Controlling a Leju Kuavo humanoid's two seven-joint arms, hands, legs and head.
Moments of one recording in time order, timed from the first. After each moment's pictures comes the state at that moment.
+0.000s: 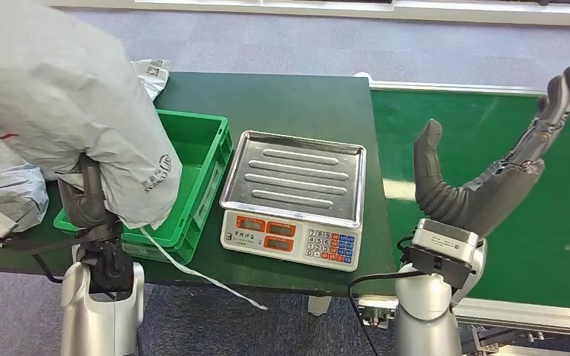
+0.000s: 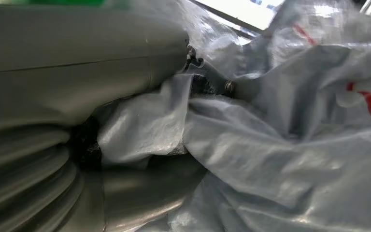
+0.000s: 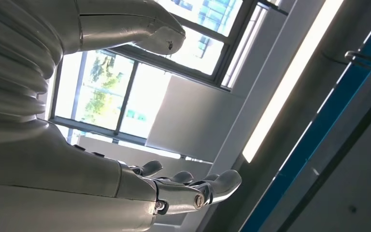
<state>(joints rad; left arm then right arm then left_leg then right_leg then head) -0.21 -0.21 0.18 -1.60 0.40 -0.36 -0.46 -0.24 0.30 0.21 -1.76 0.79 -0.69 -0.53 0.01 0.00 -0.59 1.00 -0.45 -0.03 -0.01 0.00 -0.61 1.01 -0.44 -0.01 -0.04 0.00</state>
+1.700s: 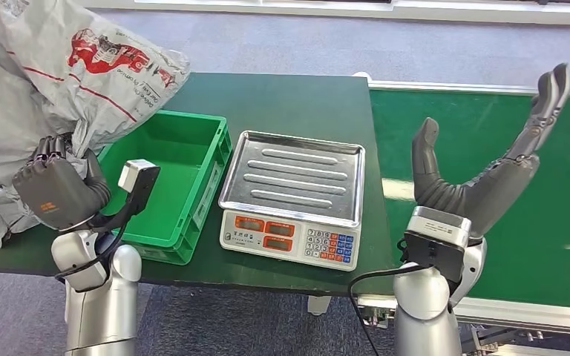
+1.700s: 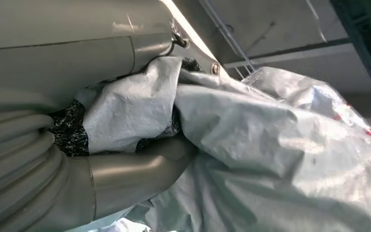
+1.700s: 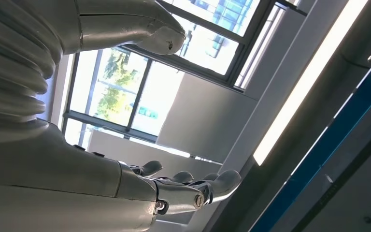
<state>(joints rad) -0.29 -0.20 0.22 -1.49 -1.54 0.69 -0.12 -0.24 0.30 0.21 -1.76 0.84 -0.69 -0.46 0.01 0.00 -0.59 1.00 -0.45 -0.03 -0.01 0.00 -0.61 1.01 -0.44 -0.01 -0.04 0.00</state>
